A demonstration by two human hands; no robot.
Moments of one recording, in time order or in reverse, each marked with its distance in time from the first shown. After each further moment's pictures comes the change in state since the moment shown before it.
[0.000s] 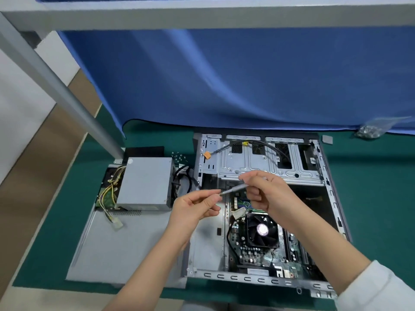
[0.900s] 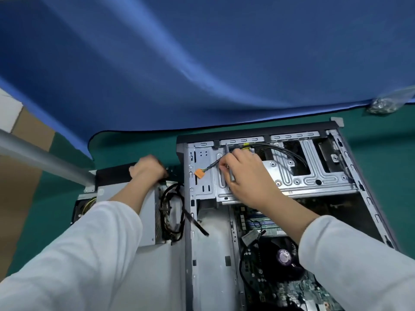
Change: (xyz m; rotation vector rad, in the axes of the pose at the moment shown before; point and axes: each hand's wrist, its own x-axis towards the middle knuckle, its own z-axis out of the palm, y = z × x) left_hand 0.257 0.018 -0.083 1.611 0.344 -0.331; right_hand 0.141 0.029 -0.015 -1.468 0.282 -0.700
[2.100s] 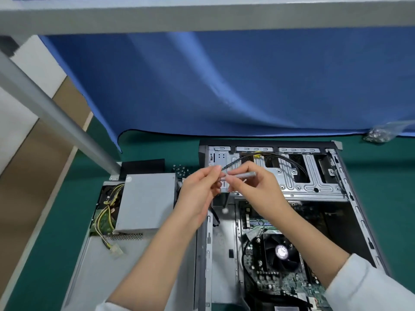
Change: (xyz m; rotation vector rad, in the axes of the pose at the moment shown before) left_hand -0.188 0.003 -0.024 -1.762 -0.442 0.256; right_hand -0.034 -0.069 -0.059 1.081 0.011 0.218
